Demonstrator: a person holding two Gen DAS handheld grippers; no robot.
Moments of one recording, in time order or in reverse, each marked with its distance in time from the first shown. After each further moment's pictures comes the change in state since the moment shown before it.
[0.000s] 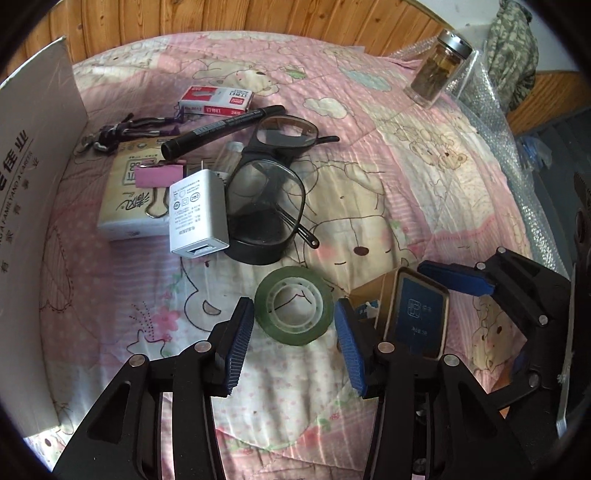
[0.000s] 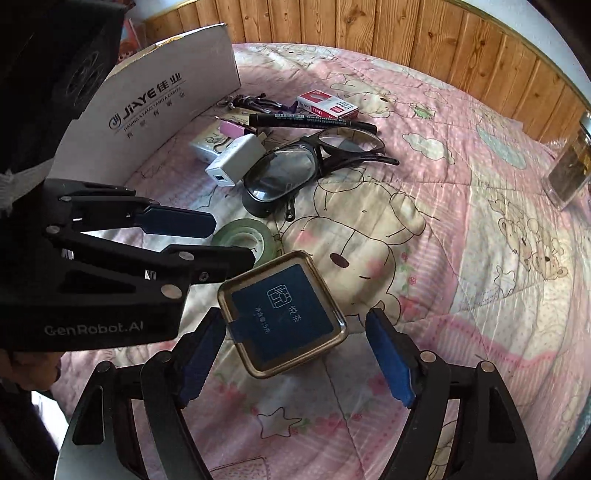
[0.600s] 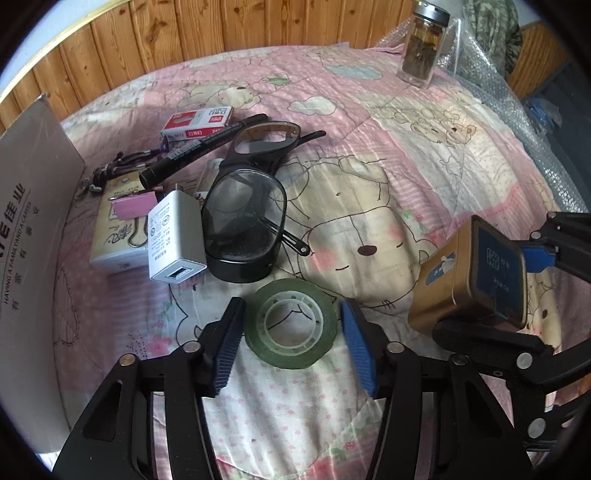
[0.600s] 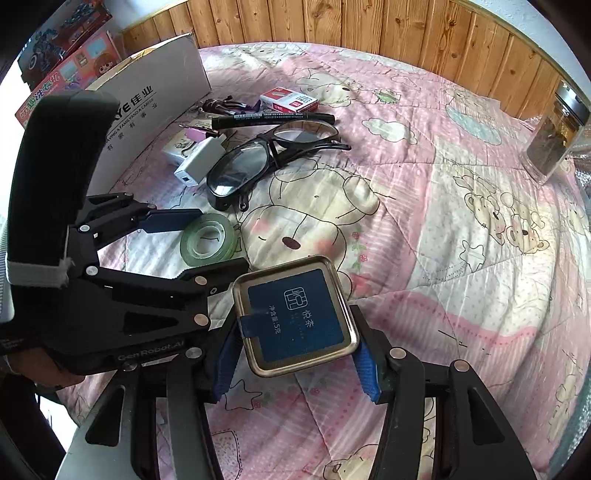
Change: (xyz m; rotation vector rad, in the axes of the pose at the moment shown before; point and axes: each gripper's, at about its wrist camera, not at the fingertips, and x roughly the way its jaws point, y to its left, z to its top) left arm 0.010 -0.020 -0.007 0.148 -0.074 0.142; right arm -0.023 -0.030 0.000 0.082 0.034 0.000
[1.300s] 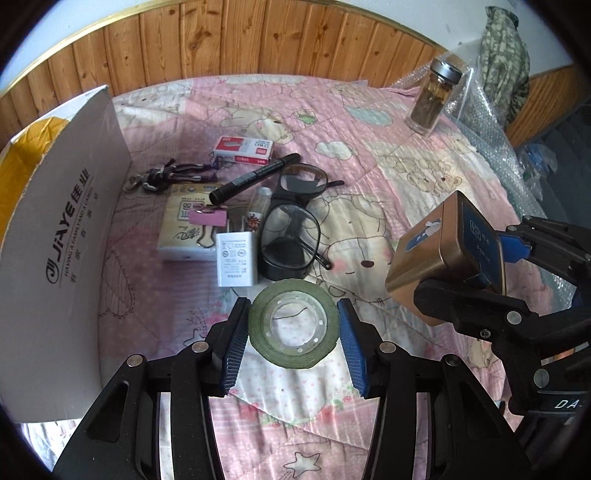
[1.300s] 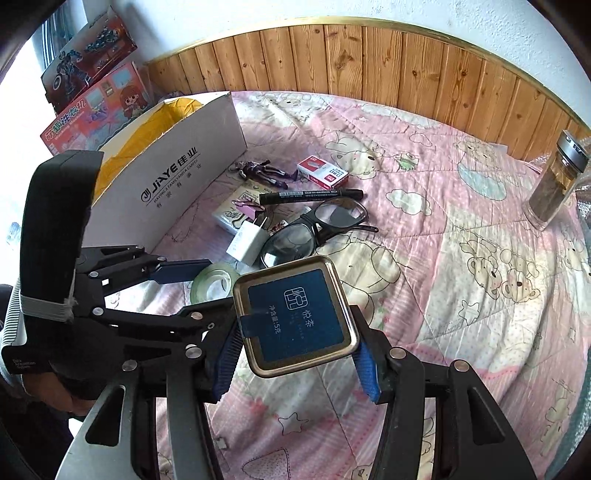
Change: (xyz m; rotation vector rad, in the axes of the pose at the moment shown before) left arm -0.068 0.033 0.003 -0.145 -0.051 -0.058; right arm -0.051 0.025 0.042 -0.007 -0.134 0.064
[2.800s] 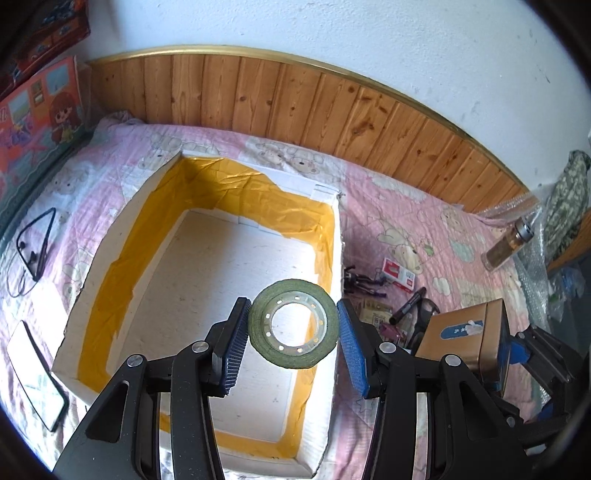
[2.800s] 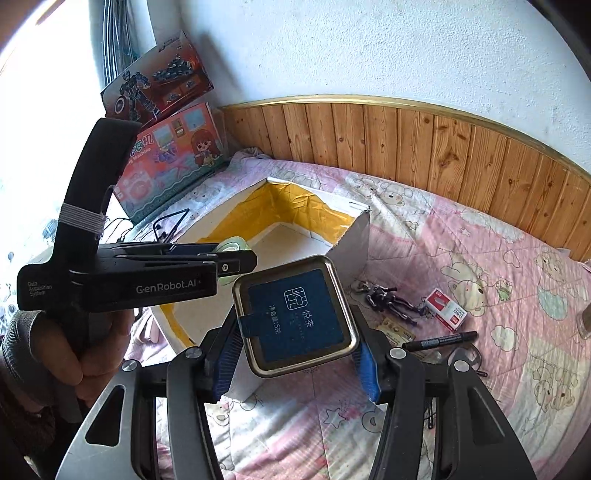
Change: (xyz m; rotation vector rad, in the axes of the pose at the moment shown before) left arm -0.121 0.197 0.047 -0.355 -0.182 0.132; right arm -0.015 0.148 0.111 -0.124 -0.205 0.176
